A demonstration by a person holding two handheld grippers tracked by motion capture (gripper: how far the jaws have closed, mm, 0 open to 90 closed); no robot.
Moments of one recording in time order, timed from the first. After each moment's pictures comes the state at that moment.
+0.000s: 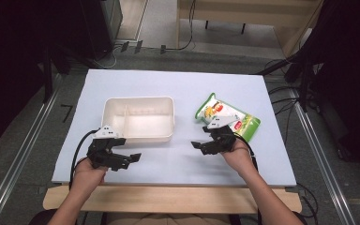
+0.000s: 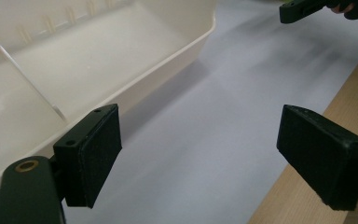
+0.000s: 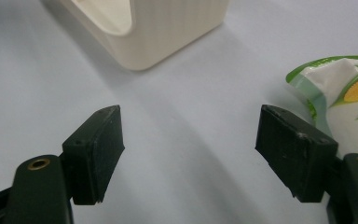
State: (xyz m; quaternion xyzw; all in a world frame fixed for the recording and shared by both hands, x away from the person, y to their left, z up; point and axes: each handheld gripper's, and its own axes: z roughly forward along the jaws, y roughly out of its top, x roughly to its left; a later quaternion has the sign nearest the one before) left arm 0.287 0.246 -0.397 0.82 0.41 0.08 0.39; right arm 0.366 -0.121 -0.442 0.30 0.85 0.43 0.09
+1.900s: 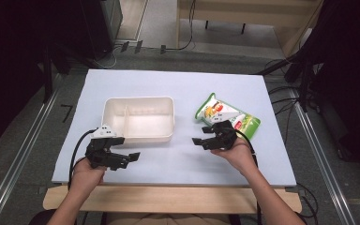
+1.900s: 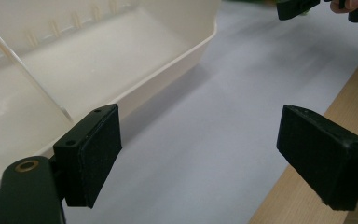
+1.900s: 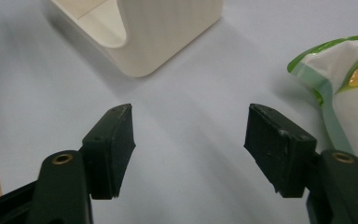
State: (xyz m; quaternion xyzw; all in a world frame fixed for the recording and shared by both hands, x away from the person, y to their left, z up) left arm 0.286 0.249 -0.394 0.82 0.41 0.09 0.40; right arm 0.375 -0.126 -0.438 0.33 0.84 0.43 0.05
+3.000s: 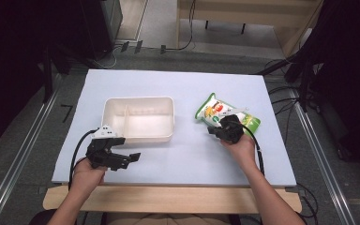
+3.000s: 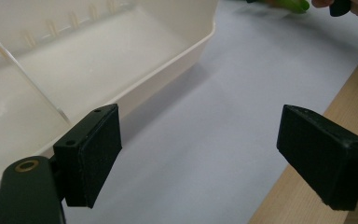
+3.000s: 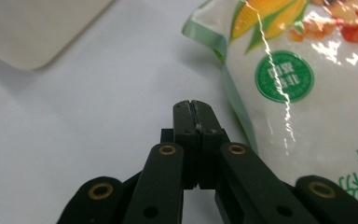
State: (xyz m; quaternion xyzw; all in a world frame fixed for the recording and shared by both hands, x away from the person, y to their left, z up) left arm 0.285 0.247 -0.394 0.82 0.41 0.09 0.40; right arm 0.407 -0.153 -0.464 0.43 0.82 0.38 0.08
